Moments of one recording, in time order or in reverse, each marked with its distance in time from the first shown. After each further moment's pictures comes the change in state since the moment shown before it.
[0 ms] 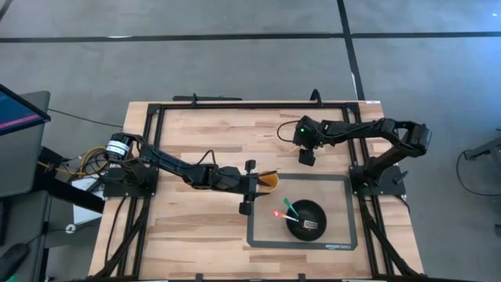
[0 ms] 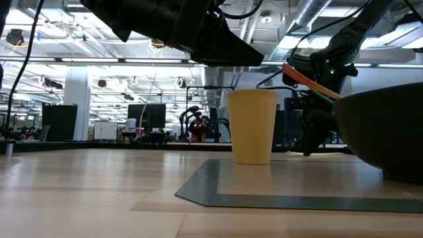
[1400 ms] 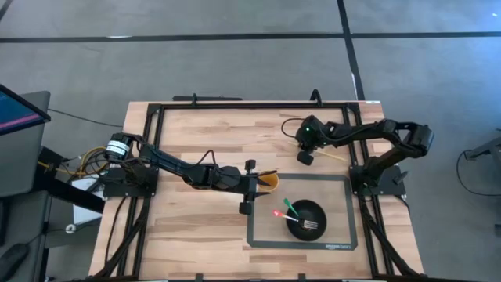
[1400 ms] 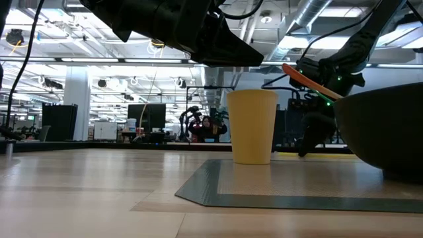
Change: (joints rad) left arm 0.000 0.000 0.000 0.001 -0.001 0.000; right arm -0.071 -0.001 -0.116 0.223 -0.070 0.106
